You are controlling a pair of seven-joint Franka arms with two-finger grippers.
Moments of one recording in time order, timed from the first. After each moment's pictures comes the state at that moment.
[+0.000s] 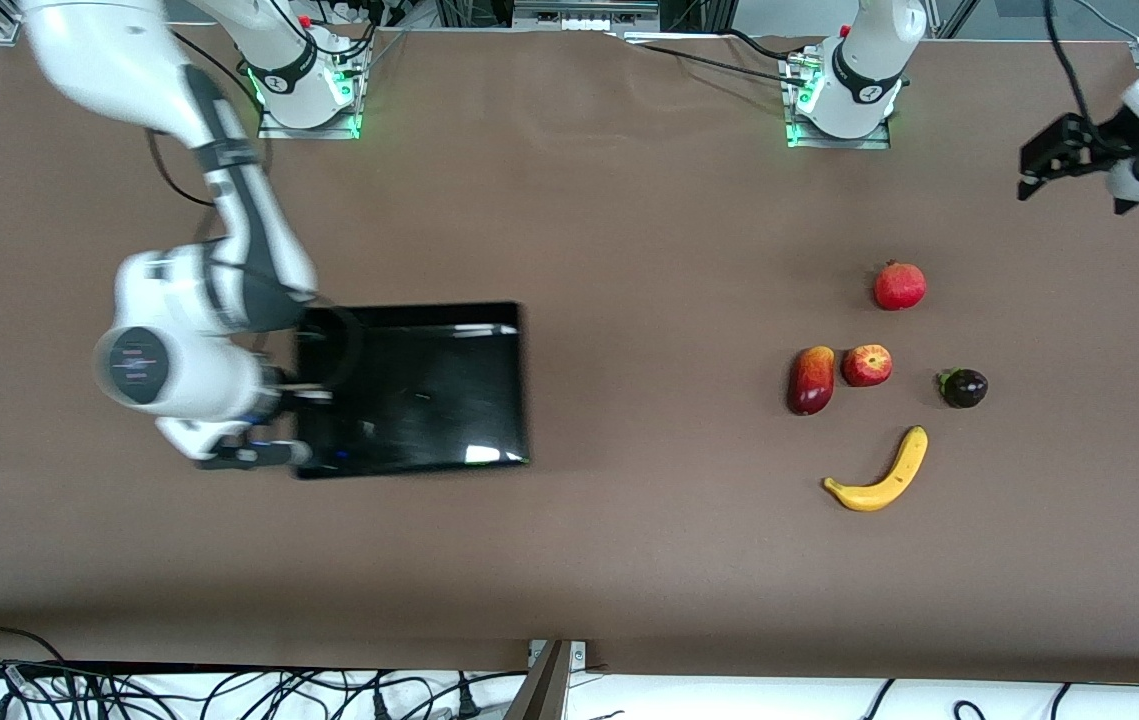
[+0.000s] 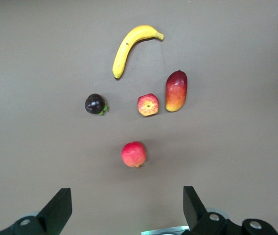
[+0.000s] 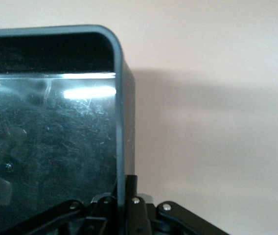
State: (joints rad) left arm 0.06 -0.12 -0.12 -1.67 0.04 1.51 0.12; right arm 0.21 0.55 -0.09 -1.61 0.08 1.99 0.00
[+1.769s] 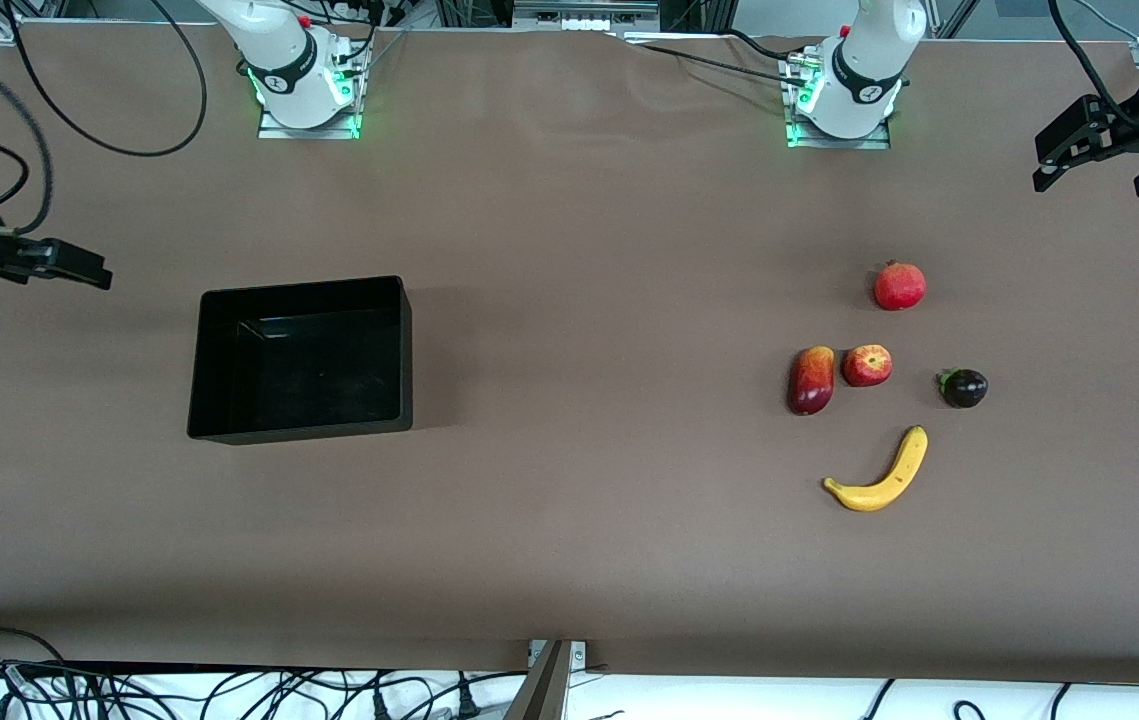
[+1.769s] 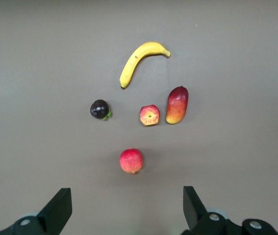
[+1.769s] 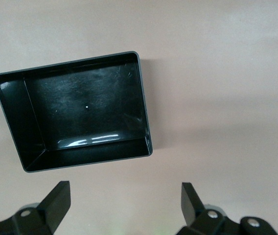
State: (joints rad) left arm 0.08 -0.12 -0.12 -1.60 0.03 1.49 0.04; right arm -0.02 0.12 -0.01 -1.57 -0.02 1.57 0.03
